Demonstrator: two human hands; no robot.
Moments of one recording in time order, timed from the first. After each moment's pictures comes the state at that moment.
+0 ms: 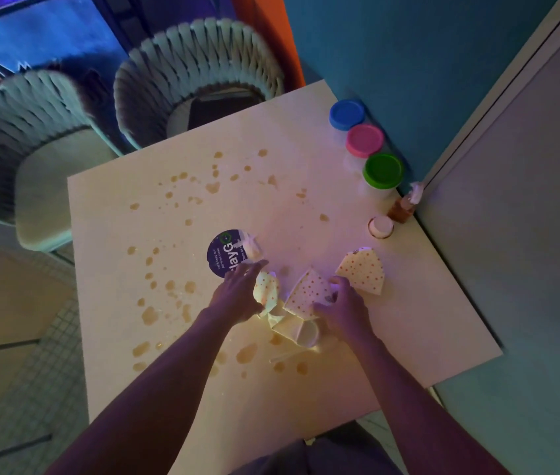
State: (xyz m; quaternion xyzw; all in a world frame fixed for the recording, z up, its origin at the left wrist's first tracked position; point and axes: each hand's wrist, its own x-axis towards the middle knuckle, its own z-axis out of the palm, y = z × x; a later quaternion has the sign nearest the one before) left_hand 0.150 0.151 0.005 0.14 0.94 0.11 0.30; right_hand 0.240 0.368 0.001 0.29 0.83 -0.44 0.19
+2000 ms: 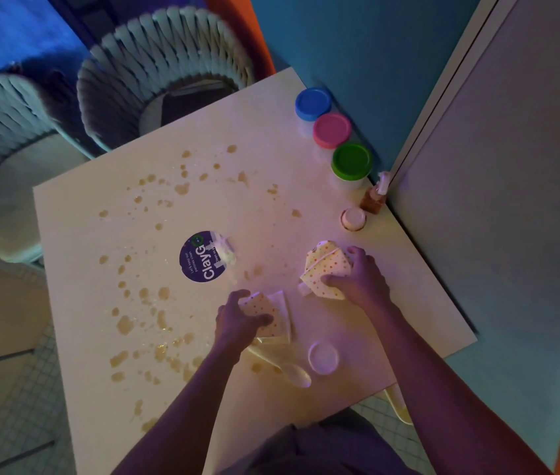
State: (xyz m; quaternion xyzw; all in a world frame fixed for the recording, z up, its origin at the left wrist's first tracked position) left_hand 0.213 0.205 -0.003 -0.22 0.85 0.38 0.30; right_hand 0.220 0.459 -0.006 0.33 0.84 -0.38 0.19
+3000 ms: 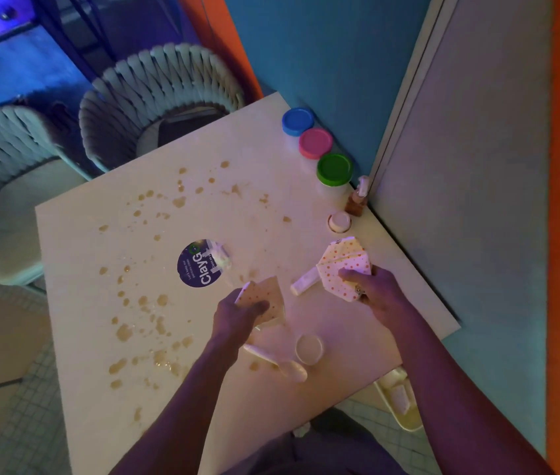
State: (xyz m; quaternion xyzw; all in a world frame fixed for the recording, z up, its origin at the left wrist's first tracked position) left_hand 0.221 0.211 0.033 -0.20 0.79 0.51 0.28; right_hand 0.264 0.482 0.012 0.42 0.53 -0.73 0.09
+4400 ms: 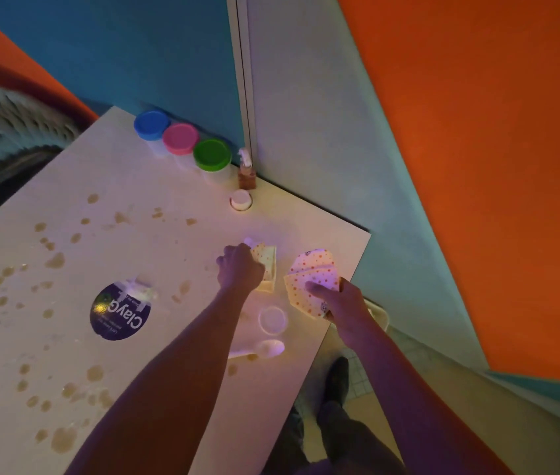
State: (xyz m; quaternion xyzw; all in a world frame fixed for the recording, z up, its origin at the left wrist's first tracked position) left_hand 0.185 0.332 -0.010 0.24 0.91 0.15 0.30; right_hand 0.390 0.389 0.026 0.56 0.42 -0.70 -0.14
